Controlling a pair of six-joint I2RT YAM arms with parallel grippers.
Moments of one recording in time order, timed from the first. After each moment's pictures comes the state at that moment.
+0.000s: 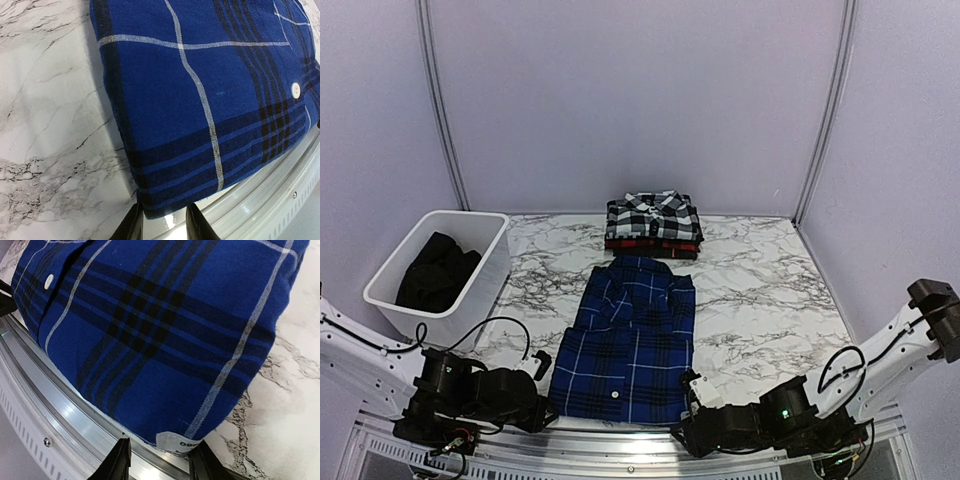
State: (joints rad) left arm -1.45 1.13 0.39 -0.31 -0.26 -1.07; right arm 1.65 1.40 0.53 -0.13 0.40 1.13
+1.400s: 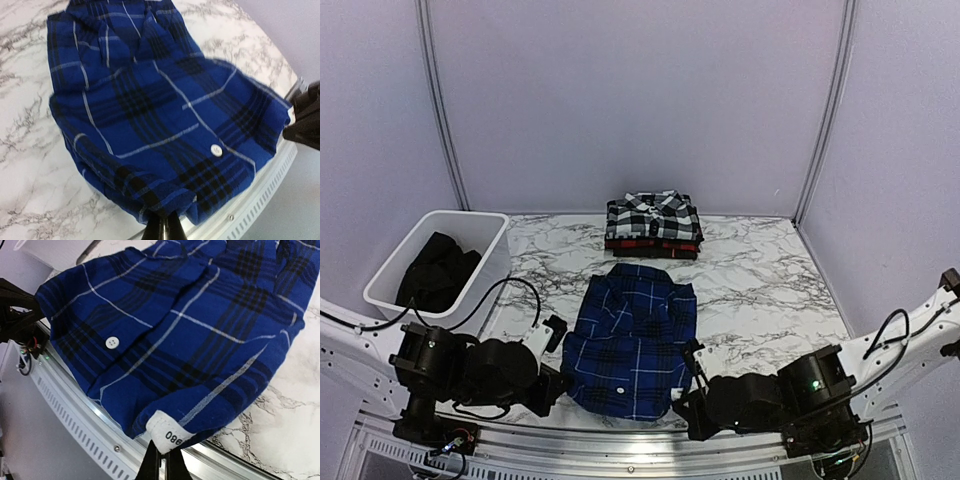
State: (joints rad) left arm -1.50 1.09 0.66 -0.44 -0.42 -0.88; right arm 1.63 1.23 0.71 -0.35 0.45 1.07
